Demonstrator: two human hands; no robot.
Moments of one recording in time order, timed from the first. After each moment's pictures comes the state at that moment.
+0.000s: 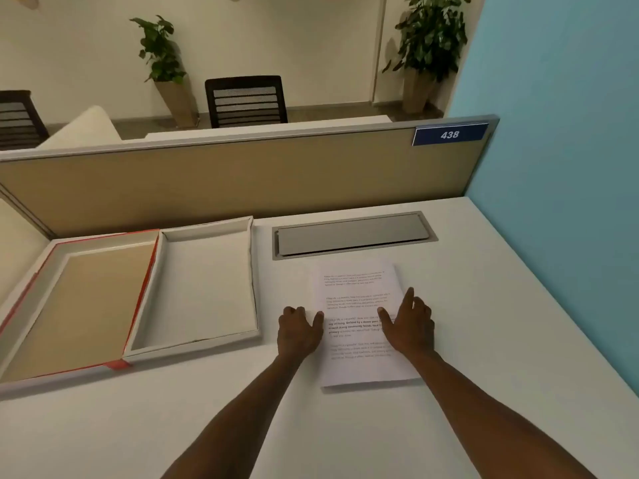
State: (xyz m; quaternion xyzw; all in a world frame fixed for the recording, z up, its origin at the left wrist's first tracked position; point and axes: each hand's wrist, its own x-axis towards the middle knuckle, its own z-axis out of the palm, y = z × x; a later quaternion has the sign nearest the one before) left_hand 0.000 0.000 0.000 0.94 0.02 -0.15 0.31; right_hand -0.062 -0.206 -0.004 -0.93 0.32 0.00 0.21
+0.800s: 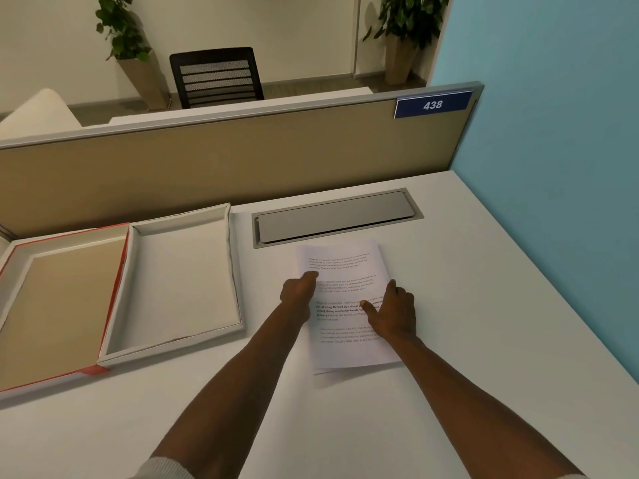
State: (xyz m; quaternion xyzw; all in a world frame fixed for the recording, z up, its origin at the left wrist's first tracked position) left_hand 0.048 -0.049 0.020 0.71 0.23 -0.29 0.60; right_hand -0.058 -0.207 -0.022 -0.91 0.32 0.01 0.25
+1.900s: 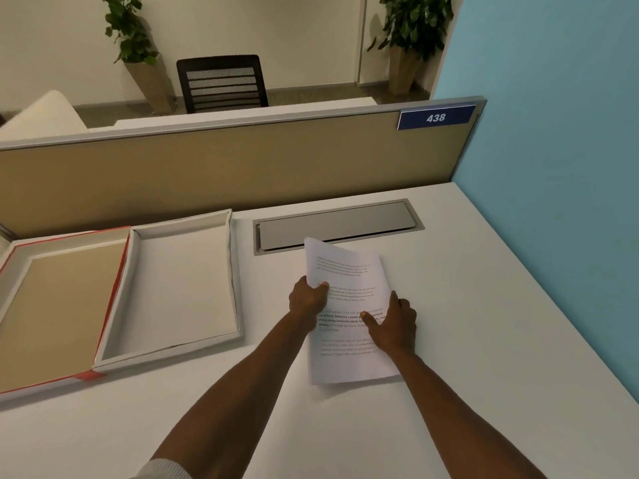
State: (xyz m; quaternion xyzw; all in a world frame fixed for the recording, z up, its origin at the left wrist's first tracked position) left_hand 0.045 -0.065 0.014 0.78 0.12 -0.26 0.55; right_hand -0.059 -0.213 -0.033 -0.89 0.34 -0.03 0.30
